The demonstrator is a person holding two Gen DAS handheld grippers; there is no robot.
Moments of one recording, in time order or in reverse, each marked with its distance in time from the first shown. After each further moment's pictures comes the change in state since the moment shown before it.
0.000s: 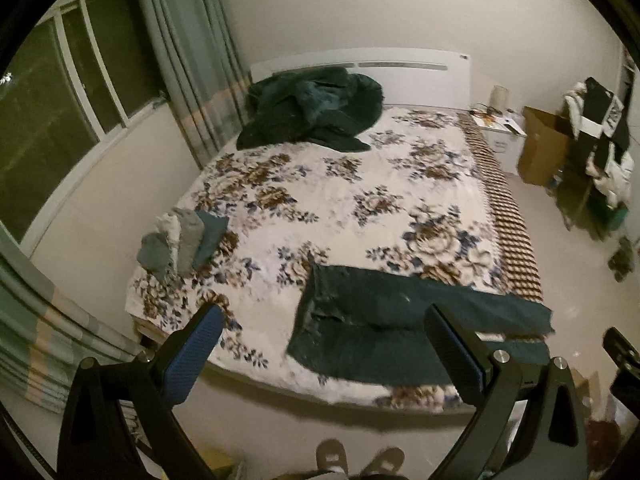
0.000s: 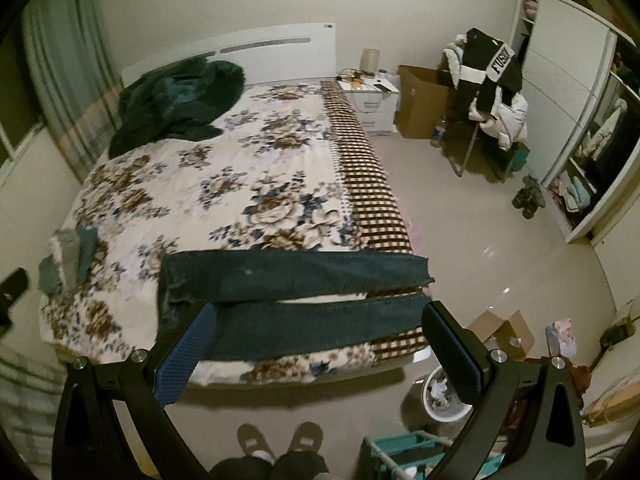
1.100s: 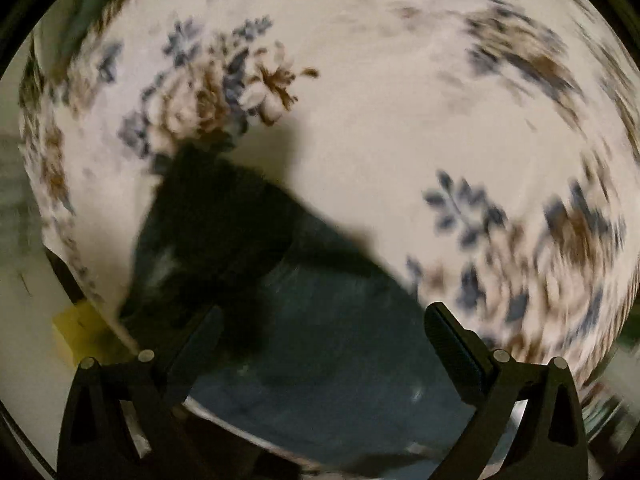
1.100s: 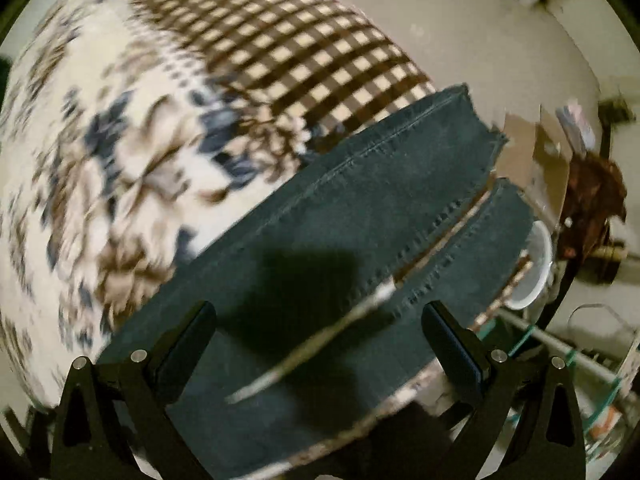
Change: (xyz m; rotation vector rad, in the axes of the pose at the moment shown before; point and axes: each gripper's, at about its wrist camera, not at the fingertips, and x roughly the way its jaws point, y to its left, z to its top) left arm 0.652 -0.056 -0.018 -0.532 0.899 0.023; right arm 0.701 -0.144 0.046 0.645 0.692 -0.194
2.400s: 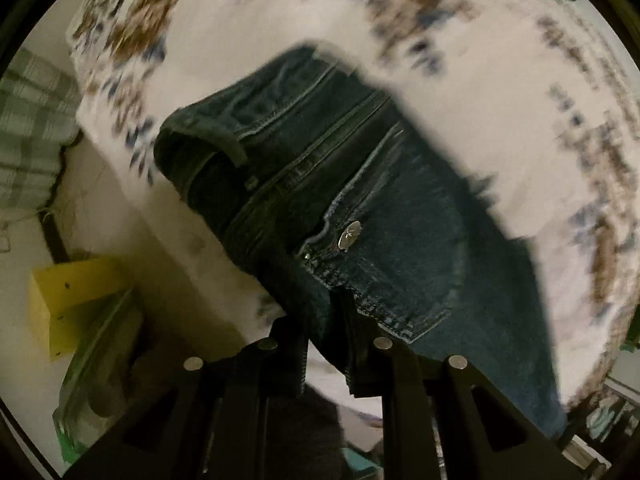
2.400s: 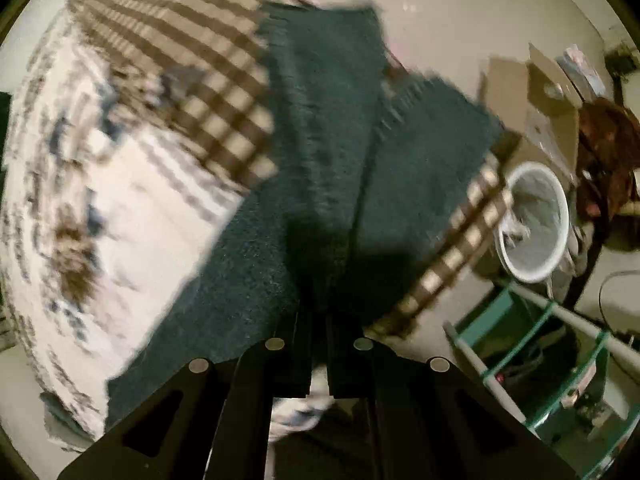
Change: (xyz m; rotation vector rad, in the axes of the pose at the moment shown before) left arm 0.063 0.209 -0.223 -0.041 -0.130 -0.066; right arm 0.087 -0.182 -0.096 0.056 0.035 0.126
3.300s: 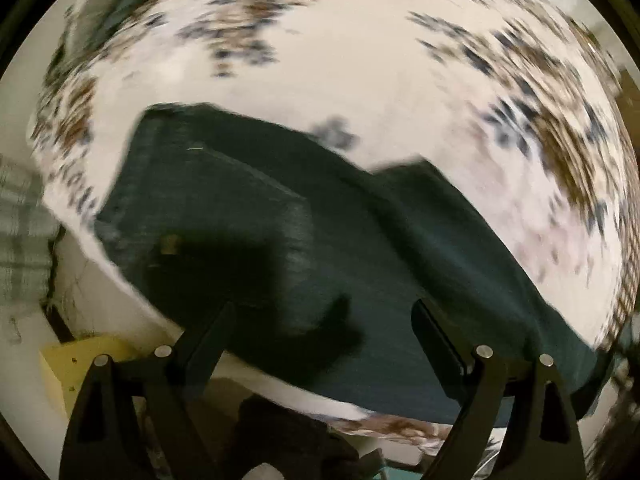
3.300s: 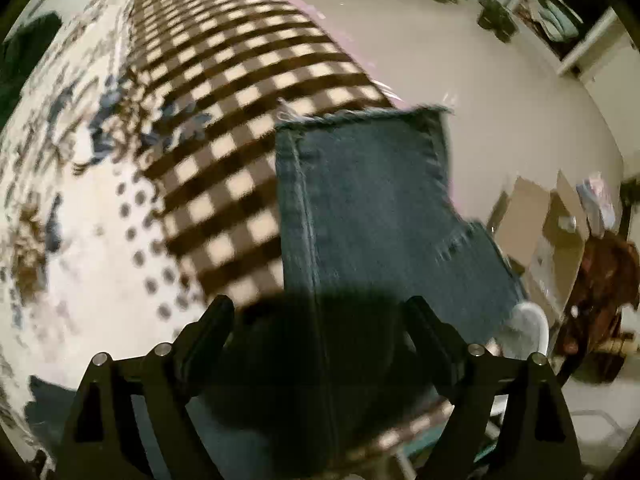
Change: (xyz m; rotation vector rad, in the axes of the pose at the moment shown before) left arm -0.003 -0.111 -0.068 0.361 -0.188 -0.003; right arm 0.029 0.028 0.087 -0.341 -0.247 -0.091
